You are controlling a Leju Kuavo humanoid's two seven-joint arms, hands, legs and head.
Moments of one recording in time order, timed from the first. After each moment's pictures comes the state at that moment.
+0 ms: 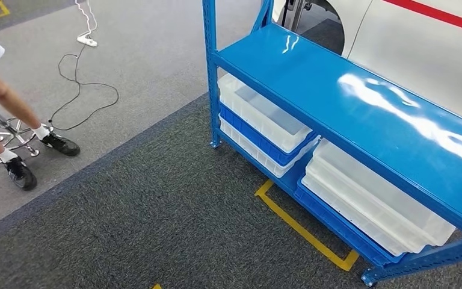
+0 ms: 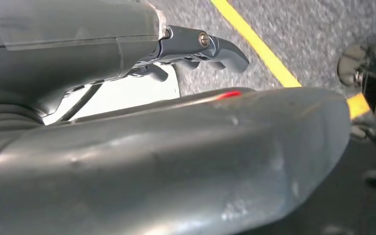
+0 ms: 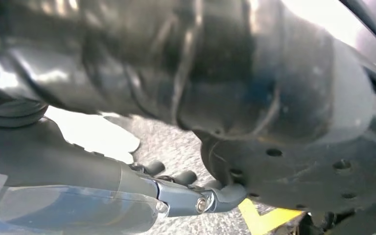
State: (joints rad) left arm -0.01 0.00 -1.00 -0.01 1.06 -0.01 0.09; right arm 0.11 -0.33 1.14 -0.59 -1.21 0.06 -0.13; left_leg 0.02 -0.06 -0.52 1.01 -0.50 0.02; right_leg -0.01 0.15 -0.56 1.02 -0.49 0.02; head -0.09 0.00
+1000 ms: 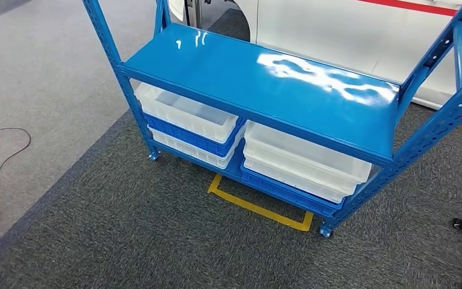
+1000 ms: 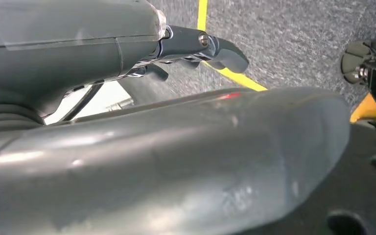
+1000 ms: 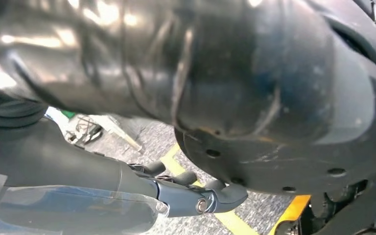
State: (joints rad) left arm -0.02 0.00 -1.03 0.00 1.04 -0.02 0.10; right arm 0.03 -0.18 1.16 -0.26 -1.26 0.19 -0.14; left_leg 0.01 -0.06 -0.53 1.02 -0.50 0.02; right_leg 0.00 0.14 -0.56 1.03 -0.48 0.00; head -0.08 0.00
